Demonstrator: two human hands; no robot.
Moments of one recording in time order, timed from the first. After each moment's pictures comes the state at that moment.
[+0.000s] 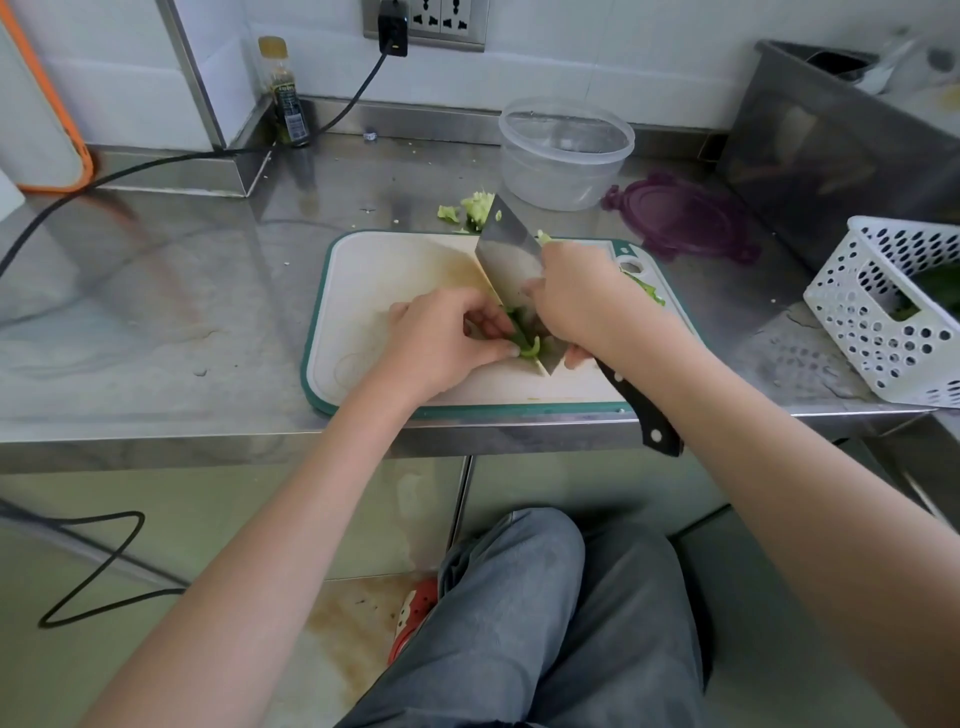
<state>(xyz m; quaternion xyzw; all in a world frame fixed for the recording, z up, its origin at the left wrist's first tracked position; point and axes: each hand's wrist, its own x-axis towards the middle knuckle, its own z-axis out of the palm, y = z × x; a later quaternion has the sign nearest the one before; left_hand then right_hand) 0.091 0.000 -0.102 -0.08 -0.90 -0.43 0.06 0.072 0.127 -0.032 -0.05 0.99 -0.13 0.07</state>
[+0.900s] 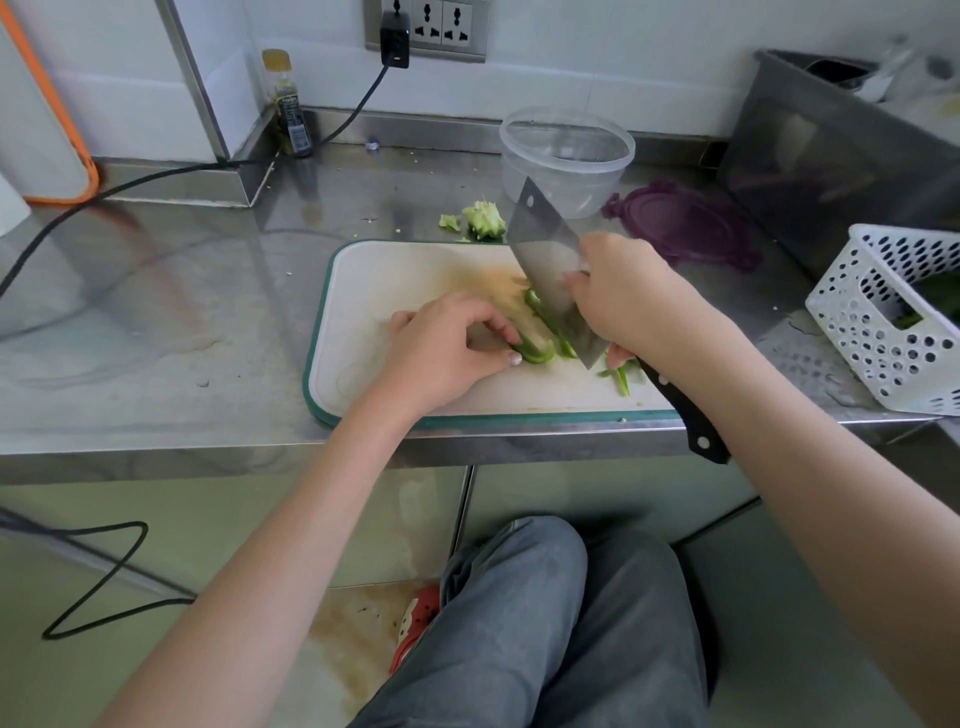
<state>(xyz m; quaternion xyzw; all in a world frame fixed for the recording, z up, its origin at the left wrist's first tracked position) 0.094 0.001 -0.102 -0.09 -0.92 -0.38 0.09 0.073 0.156 -0.022 -0.05 0.99 -0.13 0.00</state>
